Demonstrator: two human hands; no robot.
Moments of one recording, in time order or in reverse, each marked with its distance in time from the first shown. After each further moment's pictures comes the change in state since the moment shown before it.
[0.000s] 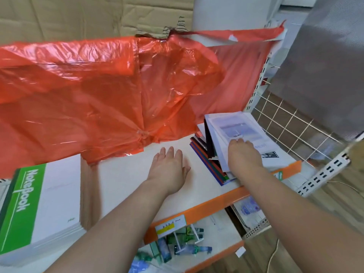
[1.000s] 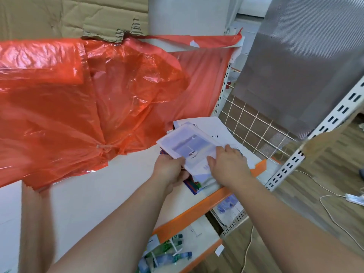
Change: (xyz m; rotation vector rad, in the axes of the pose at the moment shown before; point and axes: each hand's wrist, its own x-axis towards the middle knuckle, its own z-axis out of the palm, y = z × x) left_hand 0.056 0.077 -0.003 -1.620 -0.137 -0.418; right_hand -0.003 0.044 0.011 0.132 0.077 0.086
